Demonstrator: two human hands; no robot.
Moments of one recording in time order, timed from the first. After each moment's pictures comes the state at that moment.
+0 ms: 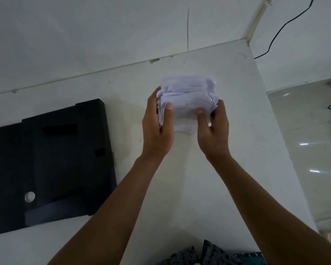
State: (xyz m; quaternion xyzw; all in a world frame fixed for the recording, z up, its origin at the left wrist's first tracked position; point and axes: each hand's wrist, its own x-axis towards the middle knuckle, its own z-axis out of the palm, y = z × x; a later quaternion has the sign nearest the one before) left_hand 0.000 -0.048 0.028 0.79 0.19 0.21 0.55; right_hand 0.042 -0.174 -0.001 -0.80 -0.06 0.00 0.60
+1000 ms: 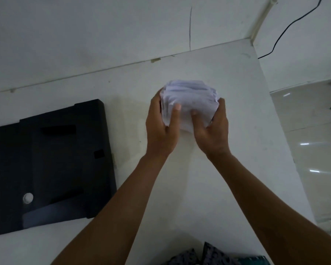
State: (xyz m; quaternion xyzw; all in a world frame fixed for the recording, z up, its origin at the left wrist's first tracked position) left_hand 0.011 -0.050 0.016 0.79 0.19 0.20 0.55; right_hand 0.054 -0.167 -0.001 -0.81 -0.08 -0.01 0.58
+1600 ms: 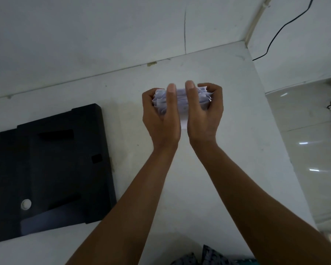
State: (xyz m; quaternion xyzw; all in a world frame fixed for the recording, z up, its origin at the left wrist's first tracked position) left_hand 0.039 -0.068 0.032 0.67 0.33 0.29 0.60; right_hand 0.064 -0.126 0.035 -0.69 0.07 -0.02 0.72
